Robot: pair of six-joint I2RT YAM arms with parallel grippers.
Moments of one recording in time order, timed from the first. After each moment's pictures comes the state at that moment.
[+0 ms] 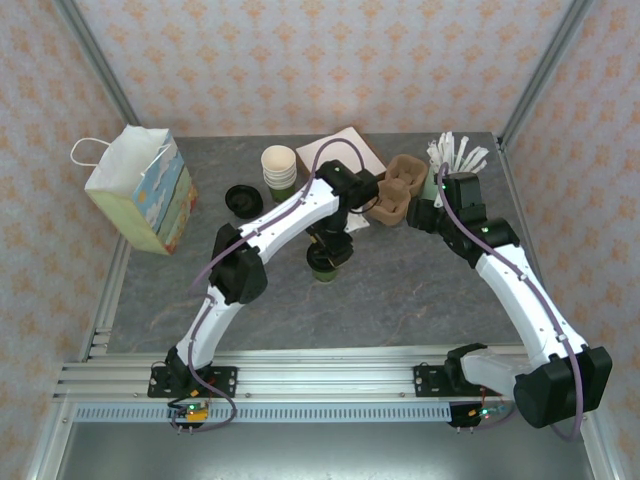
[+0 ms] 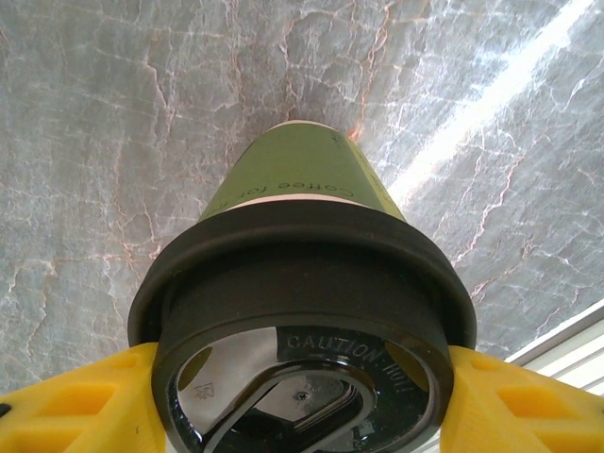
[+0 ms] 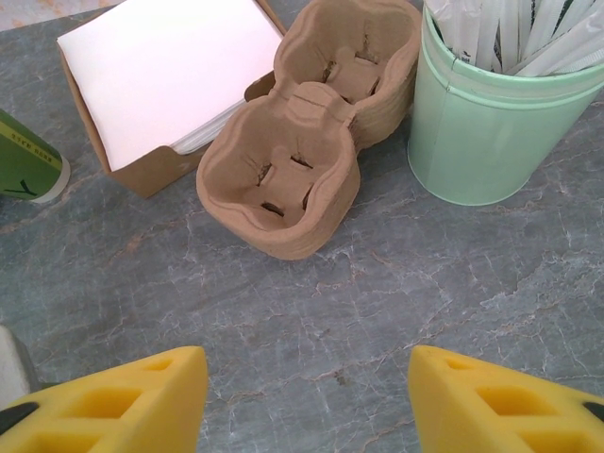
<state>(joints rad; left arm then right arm) -0.76 2.30 2.28 -1.69 -0.01 0.10 0.25 1.13 1.07 -0.69 0.03 0.32</state>
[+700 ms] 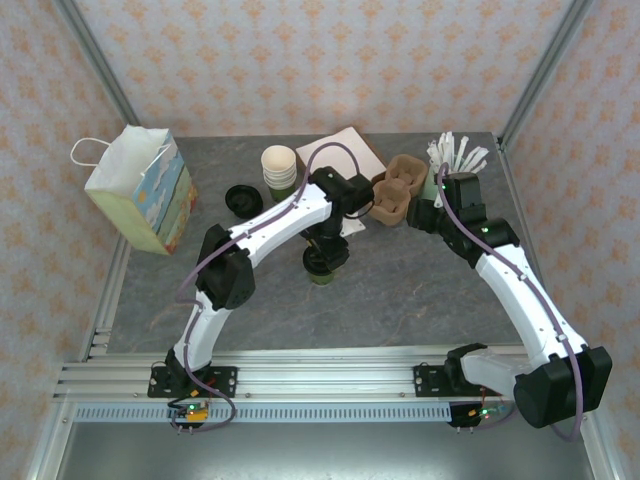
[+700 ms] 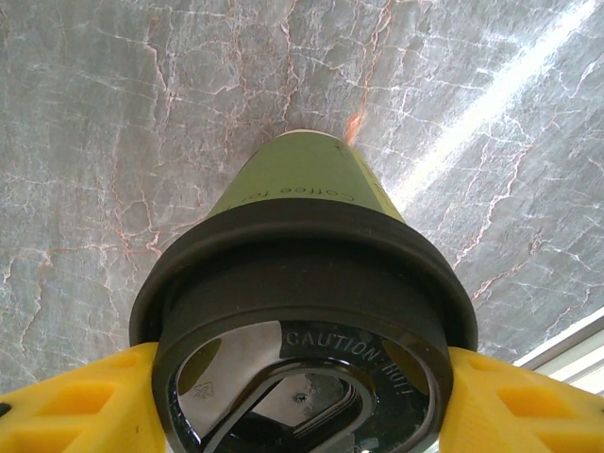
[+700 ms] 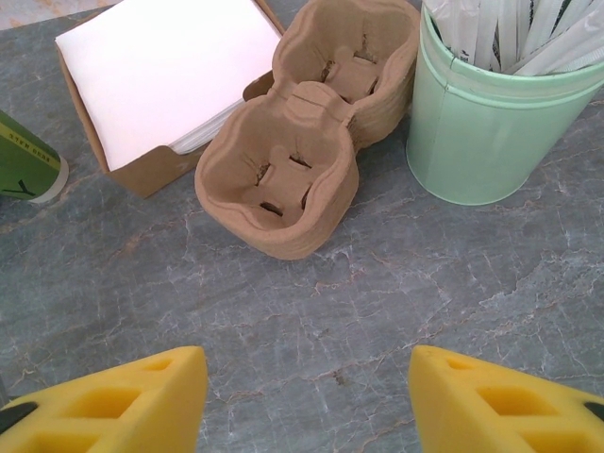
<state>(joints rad) -0.77 2.19 2.10 -1.57 -0.03 0.08 0.25 1.13 1.07 -0.69 0.04 0.32</state>
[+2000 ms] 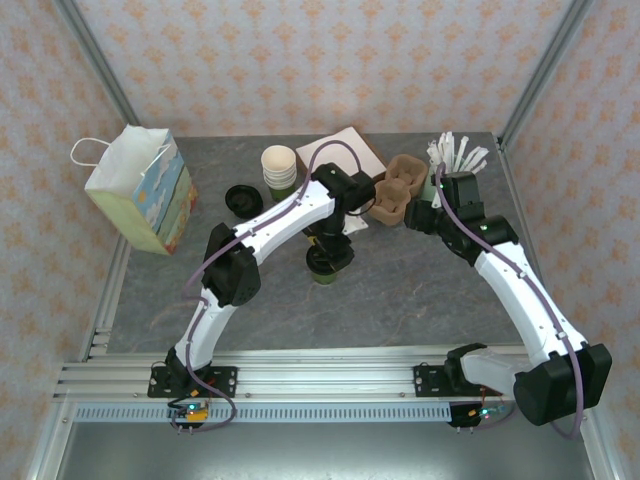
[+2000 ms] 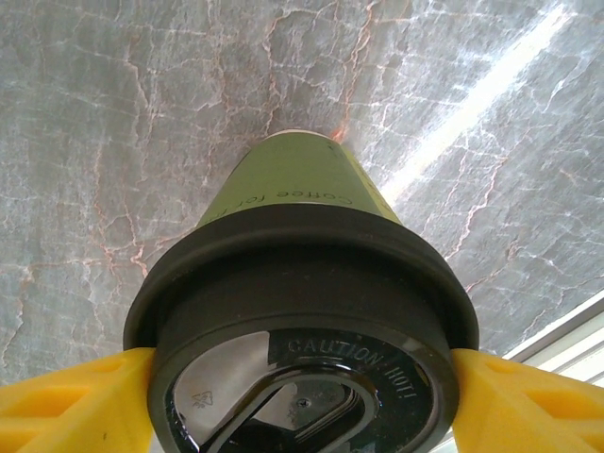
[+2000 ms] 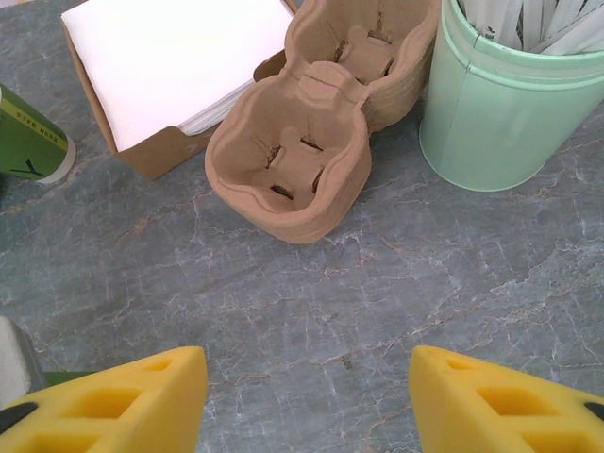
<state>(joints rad) -0.76 2.23 2.20 -1.61 0.02 0.09 0.27 1.14 1.09 -0.73 0.02 0.32</state>
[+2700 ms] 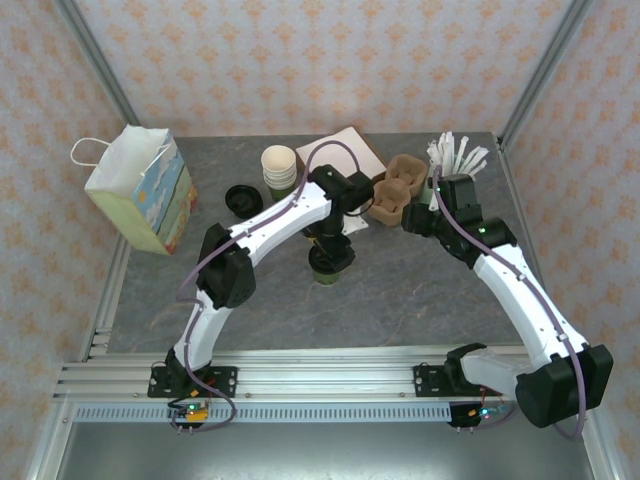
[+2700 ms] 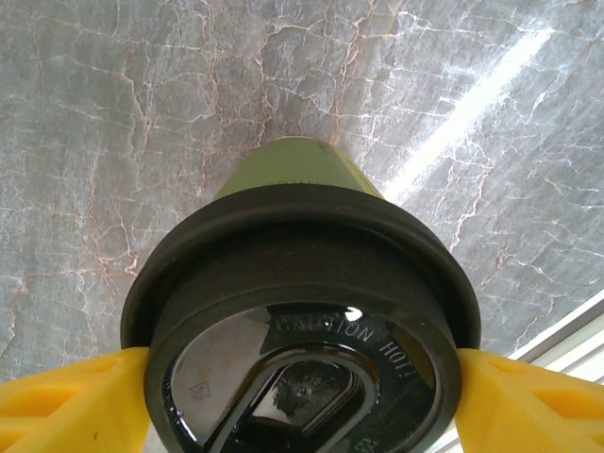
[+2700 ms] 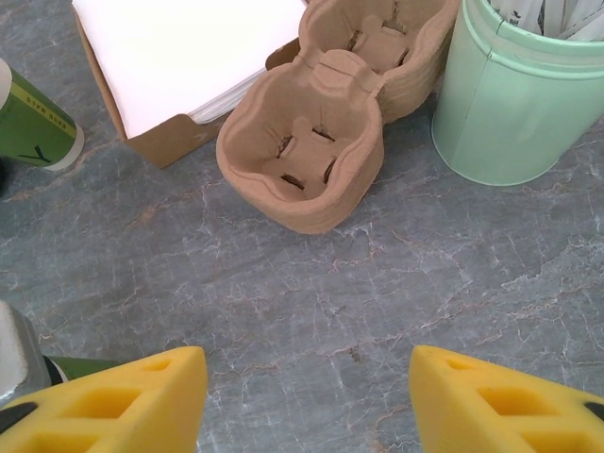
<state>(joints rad) -0.76 2.18 2.12 -1.55 0.03 0.09 0.29 1.13 1.07 -0.73 0.02 0.32</state>
